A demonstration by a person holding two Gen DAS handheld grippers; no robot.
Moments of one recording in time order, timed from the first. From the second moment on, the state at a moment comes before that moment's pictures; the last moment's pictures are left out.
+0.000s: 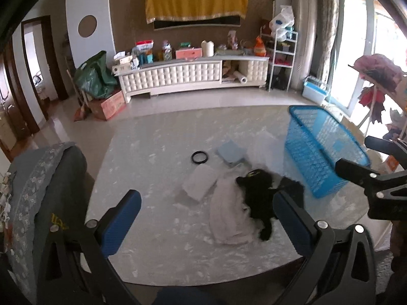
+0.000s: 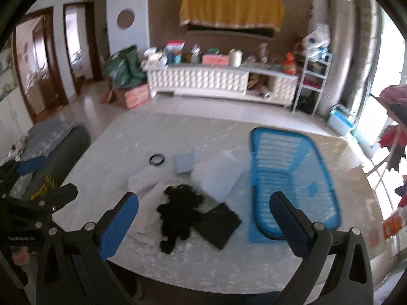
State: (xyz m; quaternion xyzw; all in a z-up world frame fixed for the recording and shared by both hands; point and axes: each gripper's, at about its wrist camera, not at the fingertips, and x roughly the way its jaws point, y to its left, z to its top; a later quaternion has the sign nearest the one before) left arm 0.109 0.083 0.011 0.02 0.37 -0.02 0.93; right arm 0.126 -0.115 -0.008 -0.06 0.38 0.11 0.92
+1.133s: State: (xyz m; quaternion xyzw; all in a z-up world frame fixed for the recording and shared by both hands) left arm 0.211 0.112 -0.135 -0.02 0.50 -0.07 0.86; right arm 0.255 -0.076 -0.170 -0.04 0.62 0.13 0.77
